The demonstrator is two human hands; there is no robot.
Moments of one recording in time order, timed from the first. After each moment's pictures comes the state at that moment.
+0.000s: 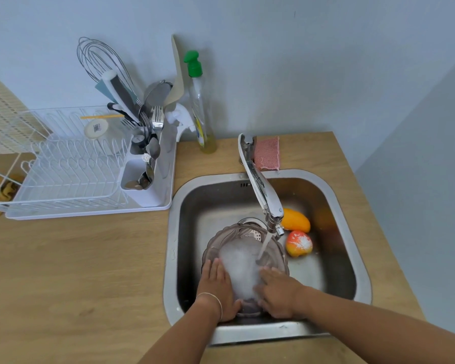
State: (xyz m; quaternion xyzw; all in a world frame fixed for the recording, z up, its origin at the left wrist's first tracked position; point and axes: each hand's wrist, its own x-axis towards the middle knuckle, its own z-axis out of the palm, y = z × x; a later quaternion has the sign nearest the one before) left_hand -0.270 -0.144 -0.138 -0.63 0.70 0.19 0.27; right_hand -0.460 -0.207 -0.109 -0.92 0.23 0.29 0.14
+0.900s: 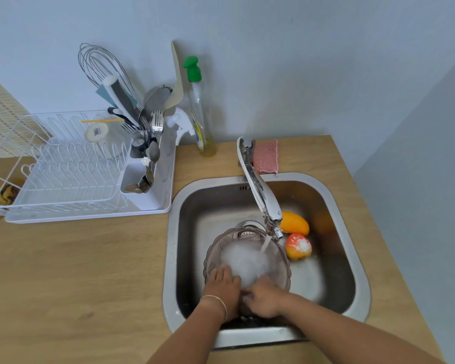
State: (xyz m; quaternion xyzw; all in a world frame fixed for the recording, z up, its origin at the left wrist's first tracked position) left_hand -0.279 -0.151 -0.134 -0.64 0.71 0.23 0.18; right_hand -0.423 -0.196 -0.114 -0.81 0.40 0.29 0.31
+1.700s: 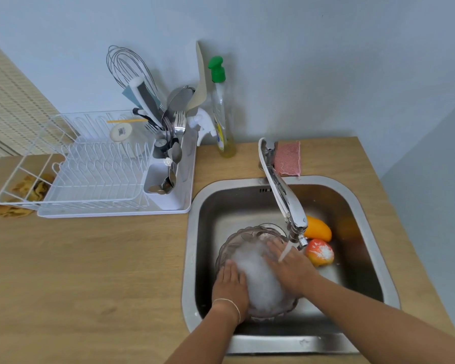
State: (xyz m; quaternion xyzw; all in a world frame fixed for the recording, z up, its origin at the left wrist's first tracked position) left_hand -0.266 -0.149 -0.130 -0.67 0.67 0.21 0.24; right_hand -0.431 -0.260 -0.116 -0.91 0.31 0.26 0.07
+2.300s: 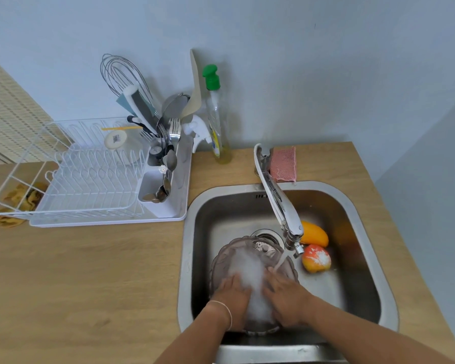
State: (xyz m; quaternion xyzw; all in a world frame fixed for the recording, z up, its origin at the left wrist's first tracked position) left_hand -0.255 -0.155 -0.136 -0.60 0.73 0.27 0.20; right_hand -0.442 -0.226 -0.129 -0.89 0.28 0.31 0.16
